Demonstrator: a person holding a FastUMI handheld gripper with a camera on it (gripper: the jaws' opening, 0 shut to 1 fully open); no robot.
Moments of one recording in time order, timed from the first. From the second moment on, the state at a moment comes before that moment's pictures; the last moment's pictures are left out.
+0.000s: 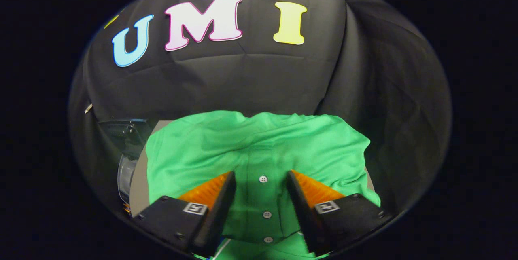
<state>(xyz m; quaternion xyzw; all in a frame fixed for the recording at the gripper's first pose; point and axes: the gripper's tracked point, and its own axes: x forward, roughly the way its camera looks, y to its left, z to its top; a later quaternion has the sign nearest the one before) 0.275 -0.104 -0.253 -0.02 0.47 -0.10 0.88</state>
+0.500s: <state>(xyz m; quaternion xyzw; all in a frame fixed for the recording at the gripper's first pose) 0.275 -0.107 -0.249 0.03 0.45 -0.09 0.89</state>
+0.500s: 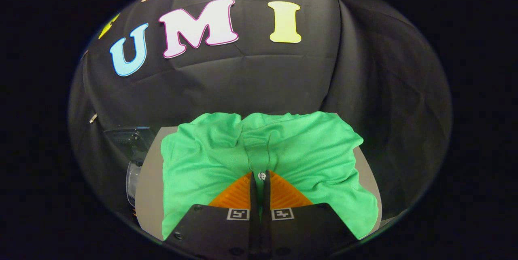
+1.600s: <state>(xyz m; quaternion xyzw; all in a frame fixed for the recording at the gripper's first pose) 0.294 0.086 0.071 0.04 0.12 0.08 0.99</state>
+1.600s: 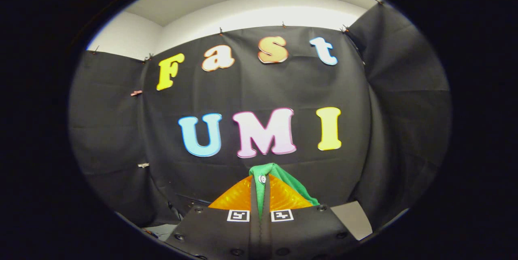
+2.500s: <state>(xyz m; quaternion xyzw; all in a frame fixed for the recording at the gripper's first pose) 0.285 0.326 -0.067 0.07 0.23 0.29 0.93</state>
